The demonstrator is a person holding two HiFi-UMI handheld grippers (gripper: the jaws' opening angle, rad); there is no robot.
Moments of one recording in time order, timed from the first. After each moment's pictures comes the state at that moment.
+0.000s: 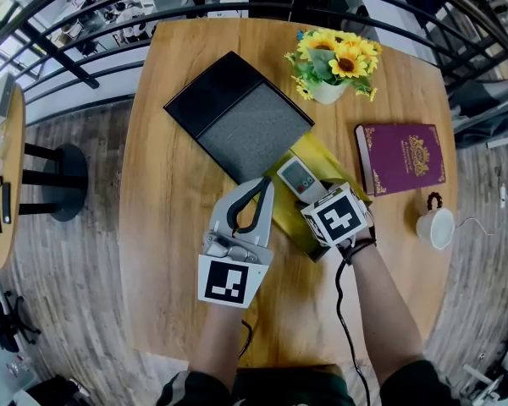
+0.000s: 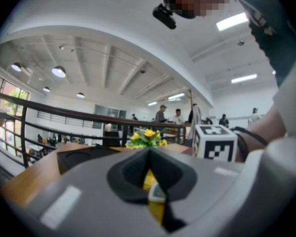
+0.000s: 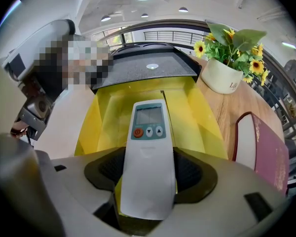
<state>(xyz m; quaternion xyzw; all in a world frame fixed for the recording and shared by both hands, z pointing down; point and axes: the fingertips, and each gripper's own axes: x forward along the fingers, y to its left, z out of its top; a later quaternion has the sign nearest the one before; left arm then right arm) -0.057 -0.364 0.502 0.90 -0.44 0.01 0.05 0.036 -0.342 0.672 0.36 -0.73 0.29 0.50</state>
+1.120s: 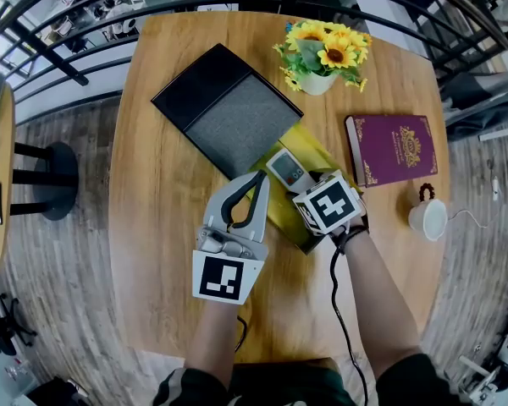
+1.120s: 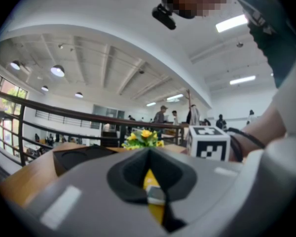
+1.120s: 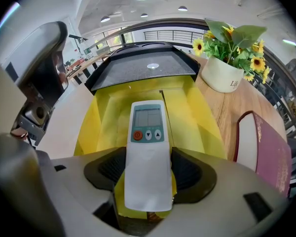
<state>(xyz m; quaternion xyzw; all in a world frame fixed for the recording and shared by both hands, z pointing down) -0.047 -0.358 0.501 0.90 -0.43 0.01 0.04 0.038 -0.345 0.673 0.35 -0.73 0.30 0.50</state>
